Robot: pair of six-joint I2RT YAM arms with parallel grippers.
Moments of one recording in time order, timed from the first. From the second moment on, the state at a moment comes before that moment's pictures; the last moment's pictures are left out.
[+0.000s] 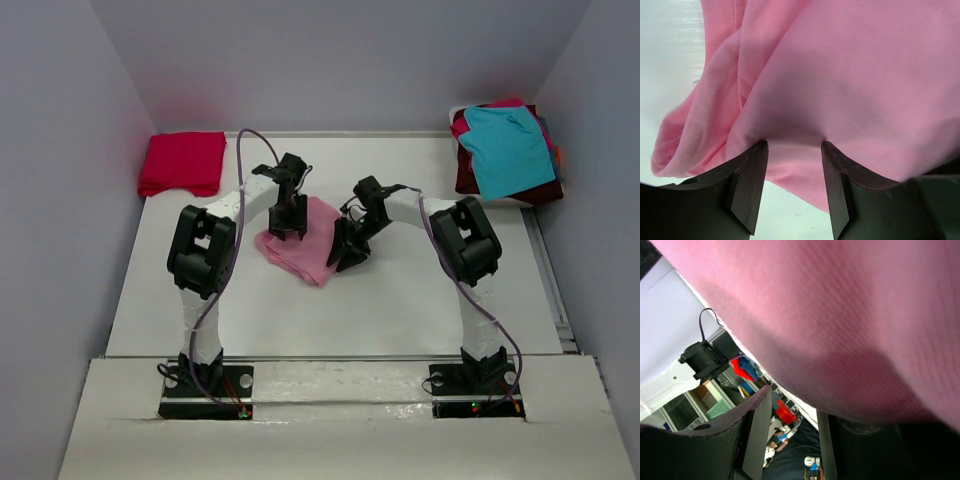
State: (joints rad) left arm -0.45 2.00 1.57 -0.85 0.01 -0.43; right arm 0.50 2.17 1.52 -0.72 -0.86 0.56
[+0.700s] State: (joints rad) left arm -0.45 2.05 1.55 -0.91 -0.10 -0.43; right arm 0.50 2.17 1.49 -0.61 -0.90 0.62
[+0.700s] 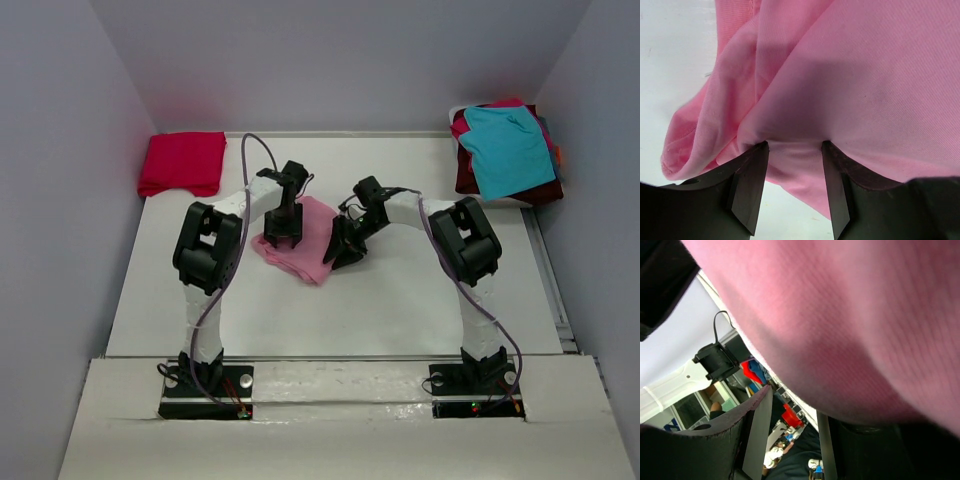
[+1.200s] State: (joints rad) left arm -0.45 2.04 1.51 -0.88 -0.07 -0.43; right arm 0.50 2.22 1.52 -0.61 -0.89 0.63
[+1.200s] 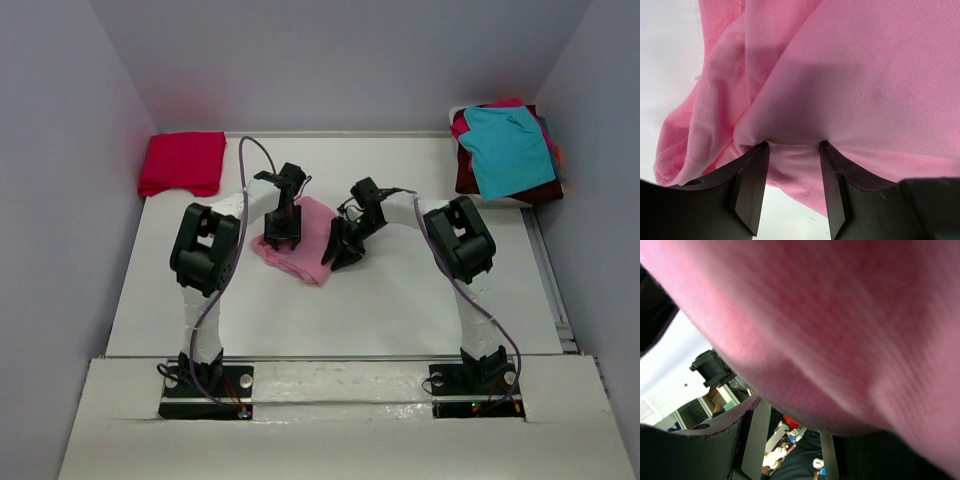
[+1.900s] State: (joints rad) left arm -0.49 1.96 1.40 -0.87 0.09 -0.41; right arm 0.41 2.34 1.85 -0.81 -0.67 0.67
